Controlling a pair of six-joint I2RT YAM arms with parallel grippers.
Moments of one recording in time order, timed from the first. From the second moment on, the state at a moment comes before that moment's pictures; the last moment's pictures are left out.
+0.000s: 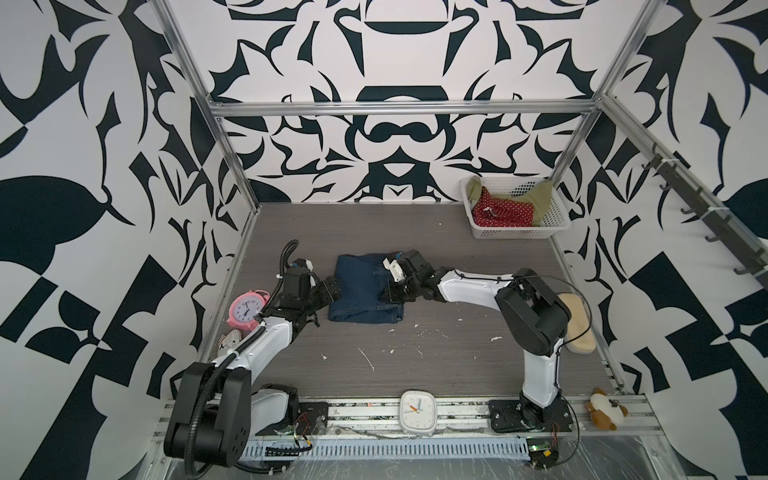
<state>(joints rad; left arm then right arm) -0.17 1.23 0.50 0.02 0.23 -0.62 0.73 1.96 1.20 -0.12 -0.39 0.63</state>
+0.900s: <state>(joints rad) -0.16 1.64 0.56 0.37 0.45 -0.71 0.73 1.98 1.11 0.08 -0.37 0.63</state>
